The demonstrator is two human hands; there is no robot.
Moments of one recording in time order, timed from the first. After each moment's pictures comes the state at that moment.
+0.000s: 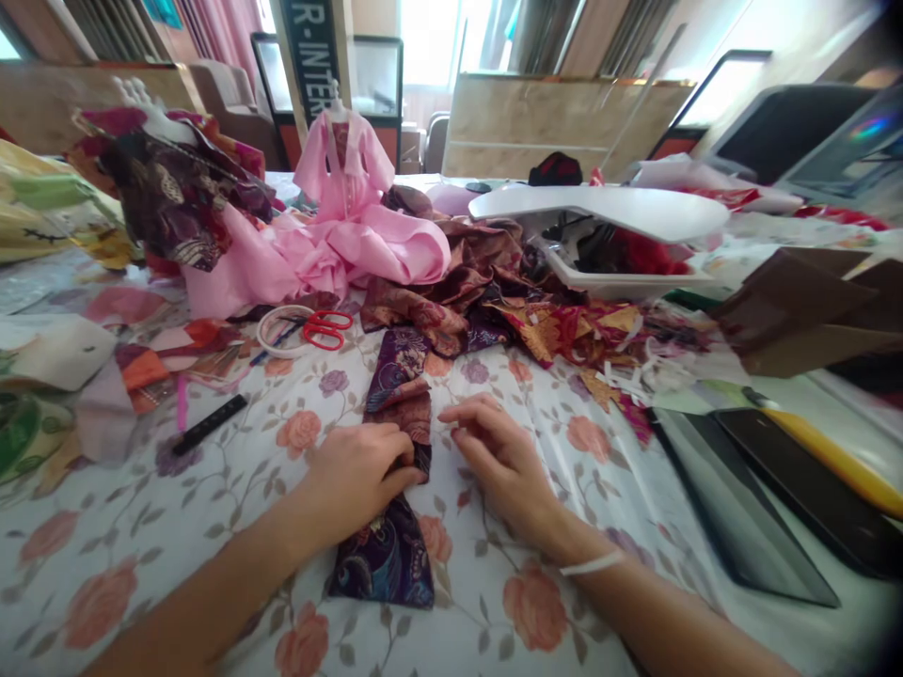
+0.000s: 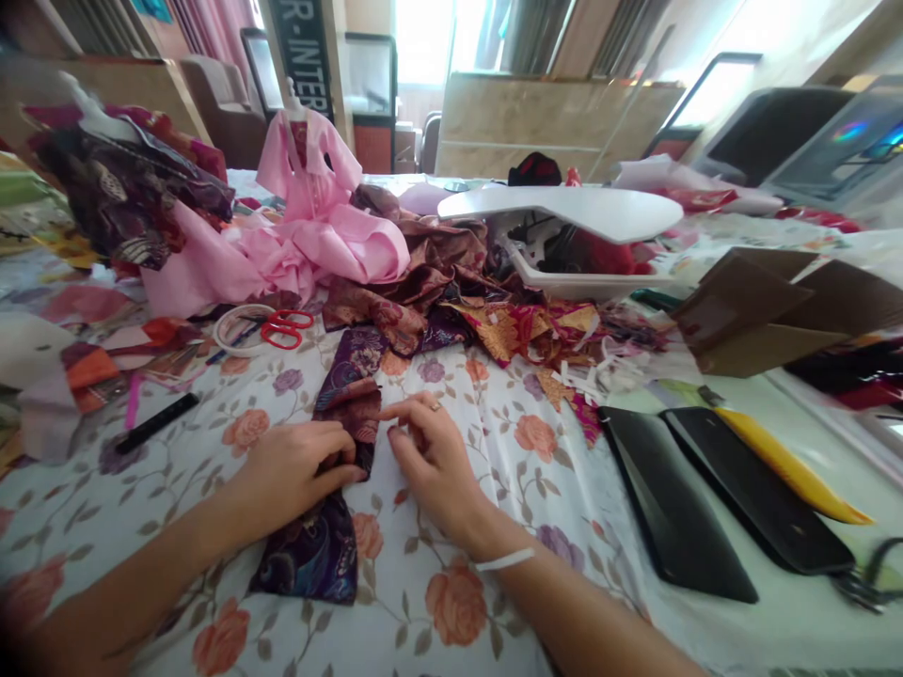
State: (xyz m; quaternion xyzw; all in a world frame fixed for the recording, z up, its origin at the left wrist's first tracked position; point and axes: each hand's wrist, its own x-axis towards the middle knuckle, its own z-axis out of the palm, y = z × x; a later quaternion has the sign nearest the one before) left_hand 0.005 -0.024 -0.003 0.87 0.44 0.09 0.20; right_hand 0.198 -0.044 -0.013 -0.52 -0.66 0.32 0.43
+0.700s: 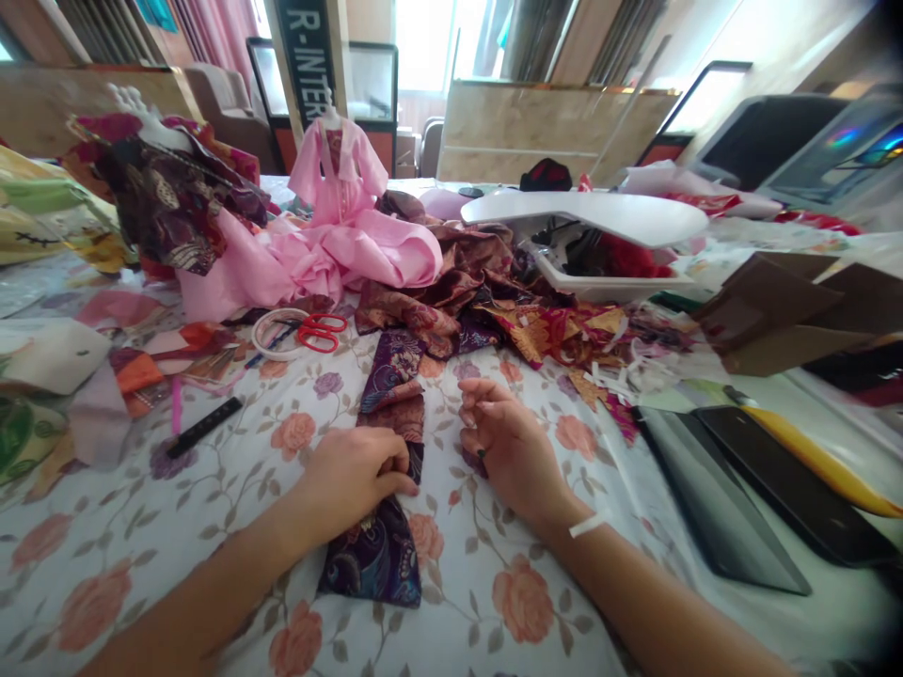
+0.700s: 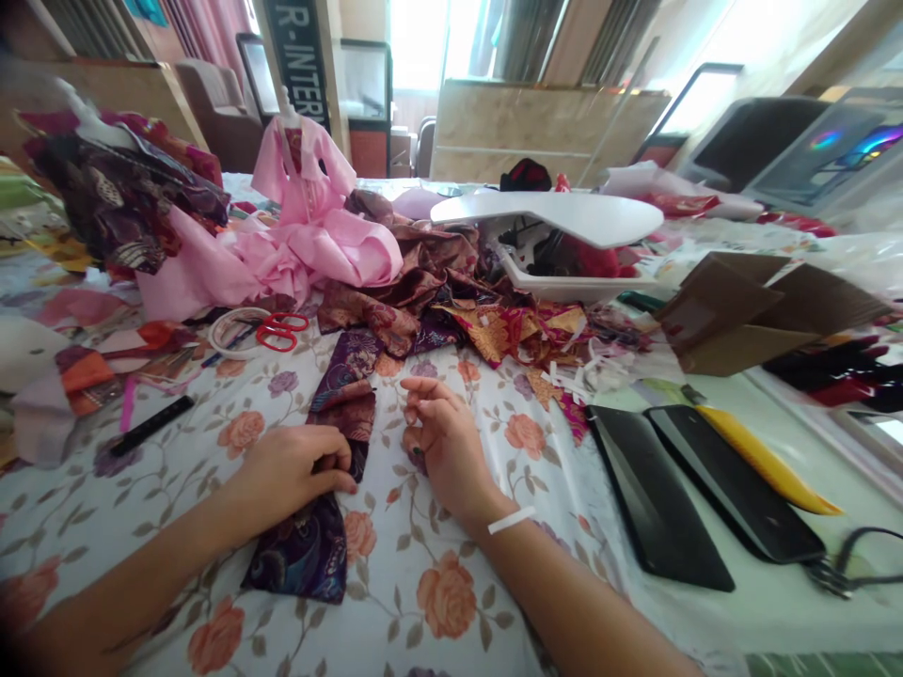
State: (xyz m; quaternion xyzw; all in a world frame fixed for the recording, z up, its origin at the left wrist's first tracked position) left_hand 0.008 -0.023 -0.004 0.84 0.46 0.12 0.28; right_hand 0.205 -0.030 -0.007 -0.42 -0.30 0.63 0.58
